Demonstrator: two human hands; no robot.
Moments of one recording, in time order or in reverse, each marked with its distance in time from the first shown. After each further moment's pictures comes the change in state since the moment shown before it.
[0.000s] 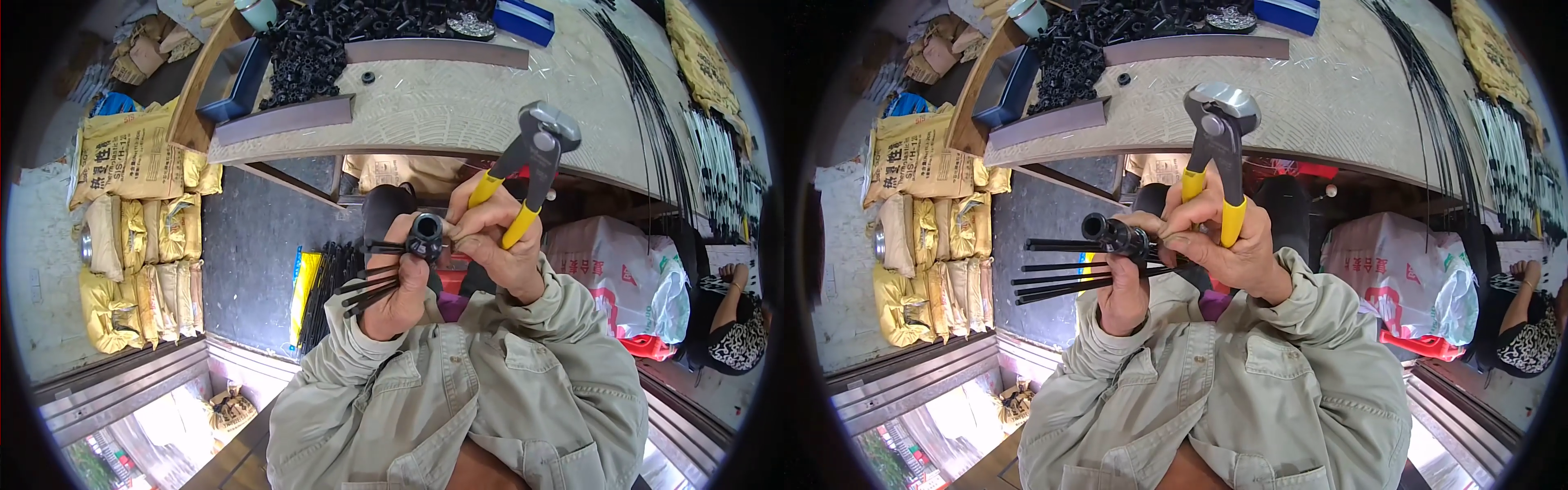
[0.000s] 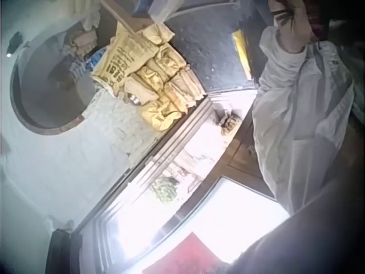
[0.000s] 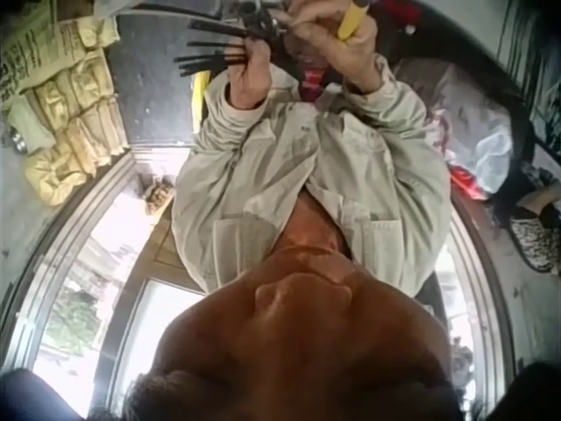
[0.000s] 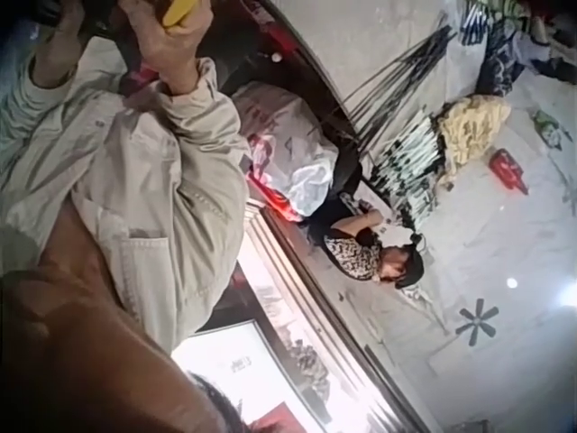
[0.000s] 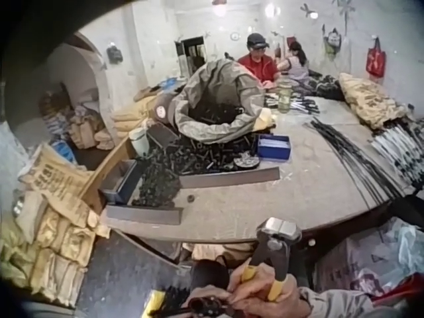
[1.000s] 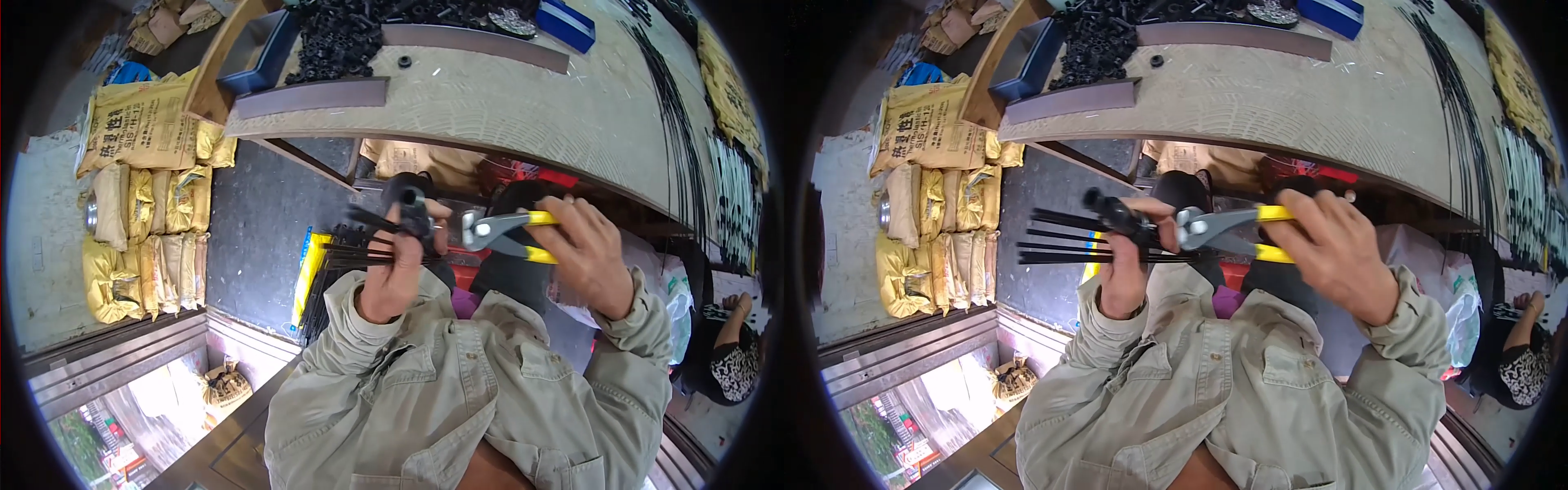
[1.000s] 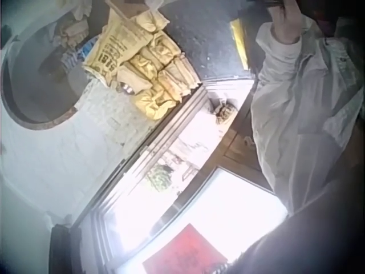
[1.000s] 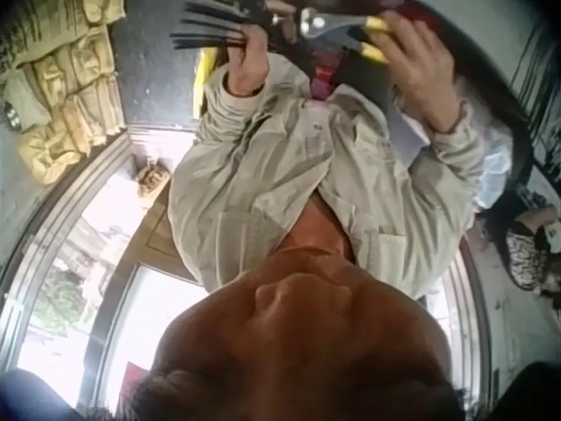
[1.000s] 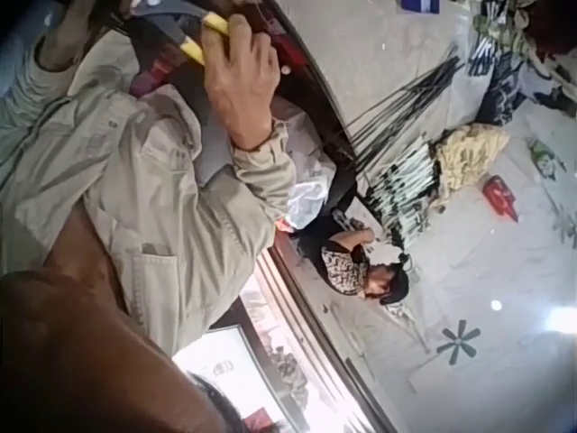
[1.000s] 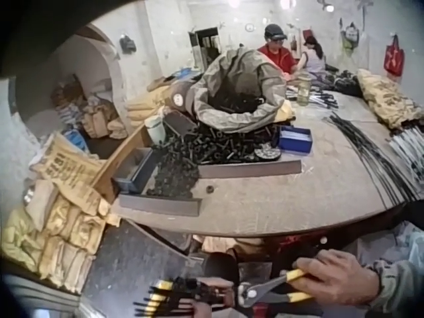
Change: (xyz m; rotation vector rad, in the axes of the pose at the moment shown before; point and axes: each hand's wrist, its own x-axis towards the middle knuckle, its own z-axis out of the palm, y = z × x) left_hand 0.000 -0.015 -0.031 0.050 0.073 -0.030; right_hand 0.001 -0.051 -0.051 -1.463 -0.593 -0.224
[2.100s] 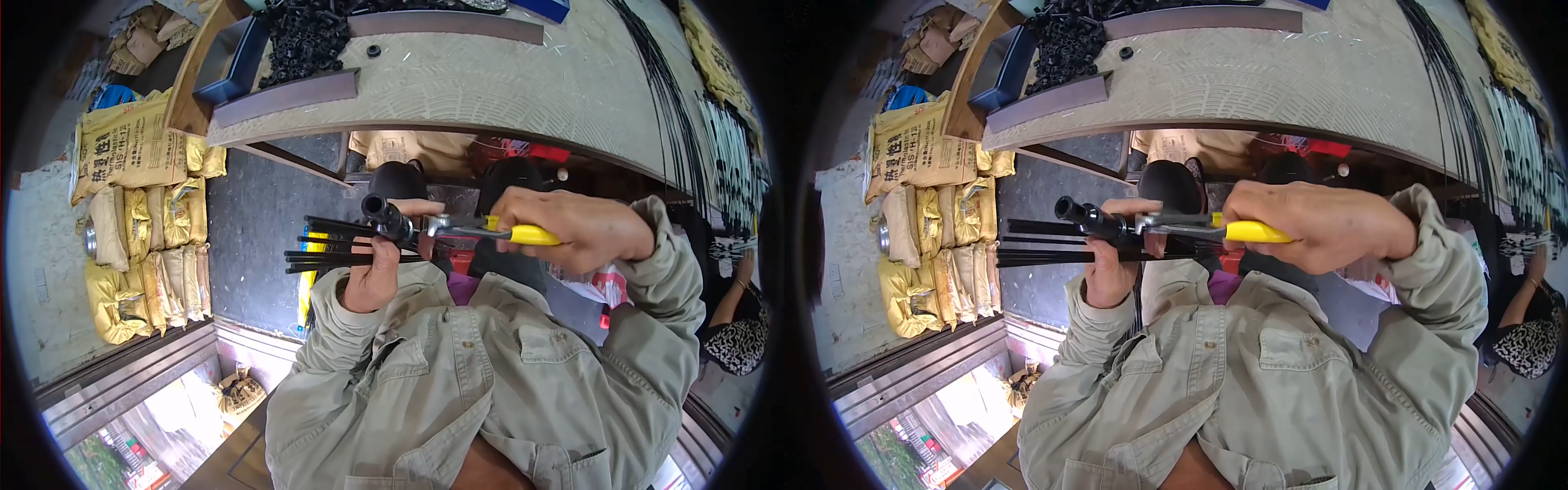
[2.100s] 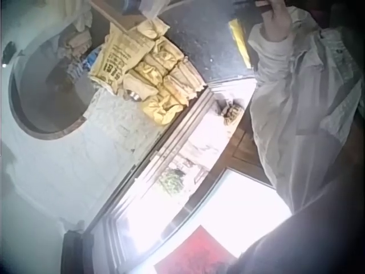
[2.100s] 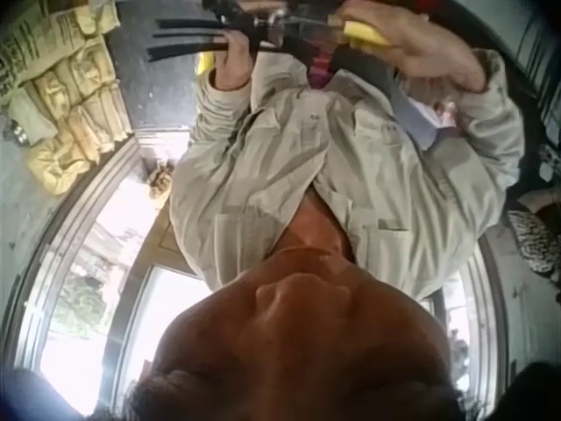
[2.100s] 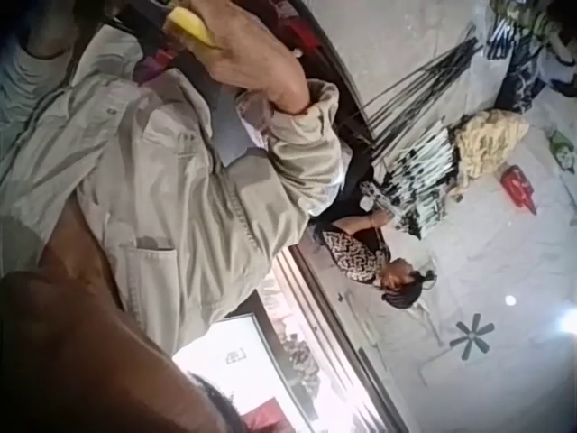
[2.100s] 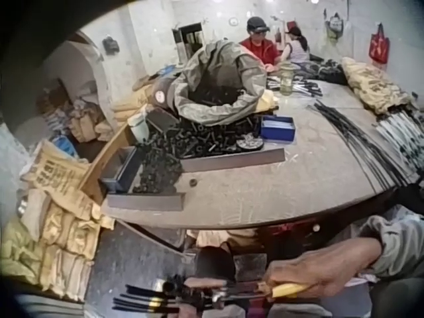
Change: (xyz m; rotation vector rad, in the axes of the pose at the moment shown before) left_hand -0.006 -0.004 -0.008 -0.126 -0.147 -0.054; right_hand 0.022 0.024 -0.012 0.968 -0.613 0.023
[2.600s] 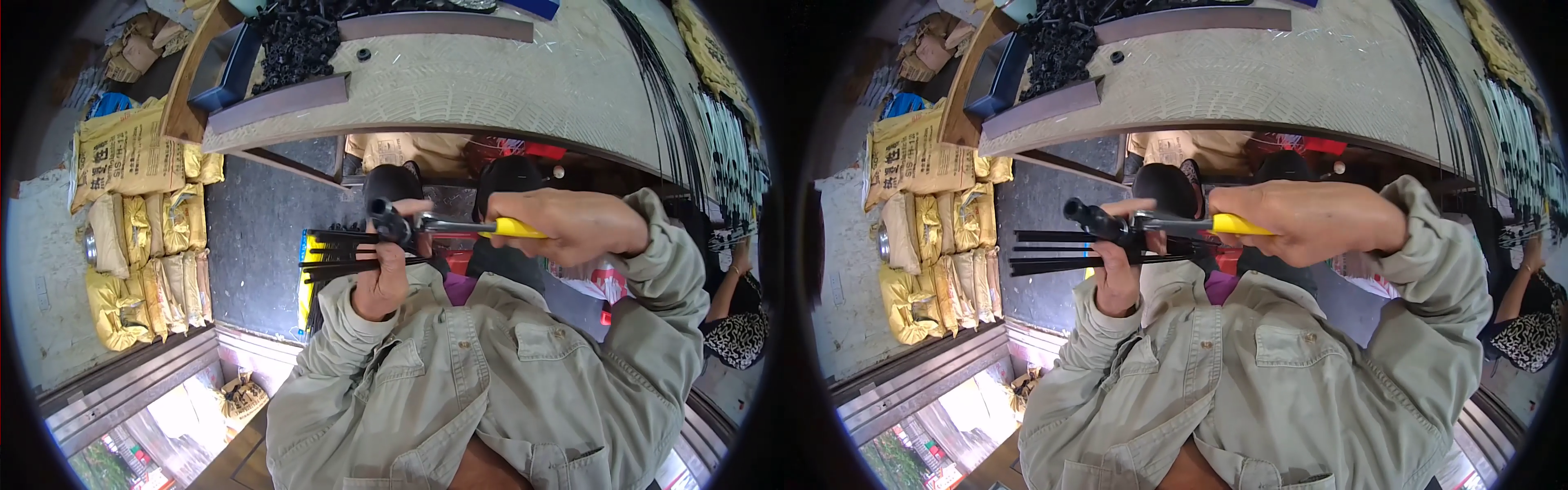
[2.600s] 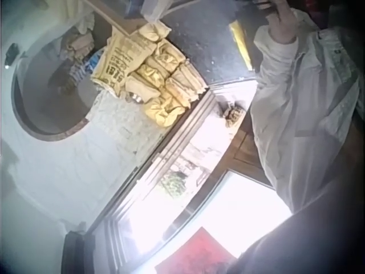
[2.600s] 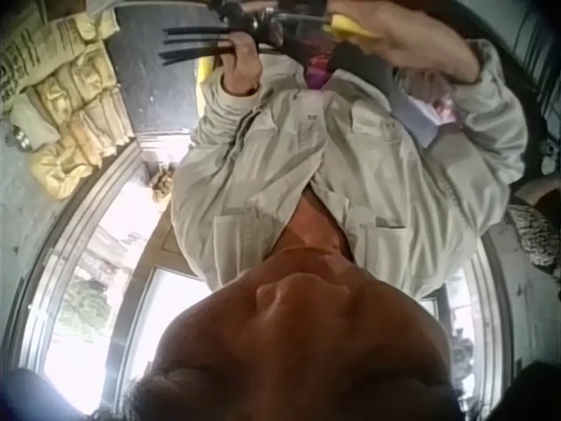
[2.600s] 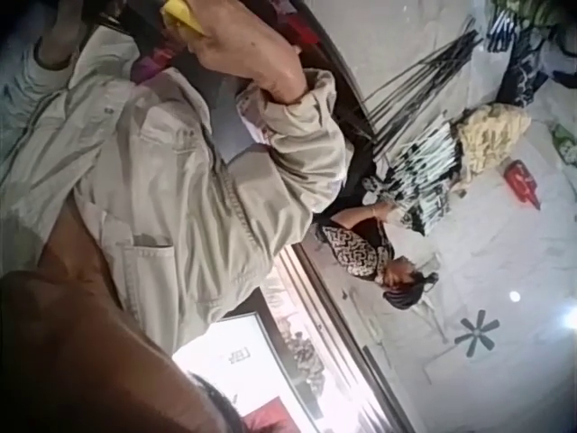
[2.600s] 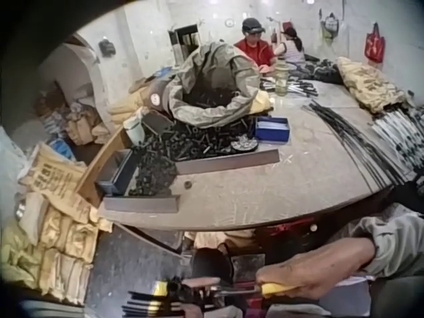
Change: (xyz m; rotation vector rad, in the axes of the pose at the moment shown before) left_hand -0.001 -0.009 0.014 0.011 0.092 0.044; right_hand 0.003 -0.007 -0.006 -0.068 -0.085 0.117
